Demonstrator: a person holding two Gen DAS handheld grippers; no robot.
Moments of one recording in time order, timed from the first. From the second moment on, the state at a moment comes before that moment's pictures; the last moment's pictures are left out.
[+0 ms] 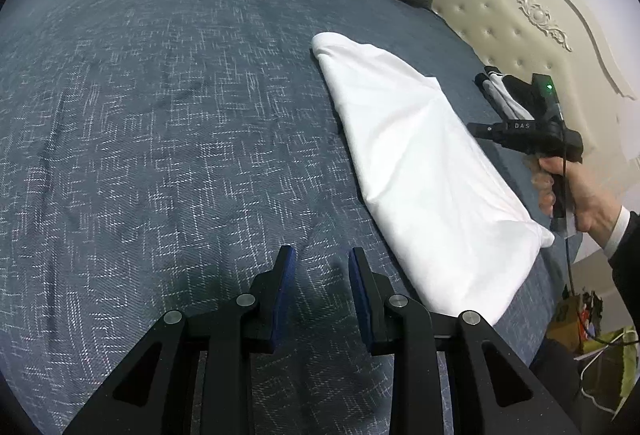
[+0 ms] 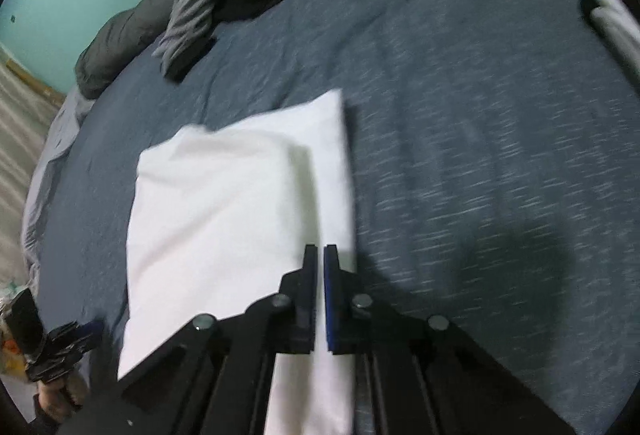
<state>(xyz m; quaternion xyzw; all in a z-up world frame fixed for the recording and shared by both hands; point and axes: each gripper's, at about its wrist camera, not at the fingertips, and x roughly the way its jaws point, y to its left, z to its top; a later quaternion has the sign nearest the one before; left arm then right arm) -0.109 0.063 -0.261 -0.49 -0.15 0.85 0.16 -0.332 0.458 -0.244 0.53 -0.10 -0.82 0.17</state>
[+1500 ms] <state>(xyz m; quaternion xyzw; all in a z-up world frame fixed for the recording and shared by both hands) -0.084 0.145 -0.240 -0.48 -0.10 0.84 0.24 -0.168 0.505 -0.241 0.58 -0.21 -0.76 0.21</state>
